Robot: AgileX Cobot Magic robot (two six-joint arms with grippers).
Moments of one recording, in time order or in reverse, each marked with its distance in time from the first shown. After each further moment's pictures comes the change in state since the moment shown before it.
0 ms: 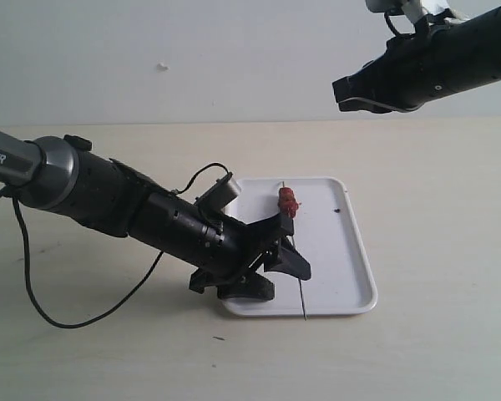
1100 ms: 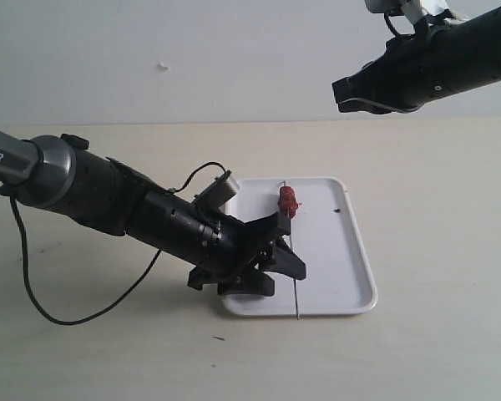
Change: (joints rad) left arm 0.009 0.000 0.000 0.000 0.009 0.030; right arm 0.000 0.000 0.000 0.000 0.006 0.000
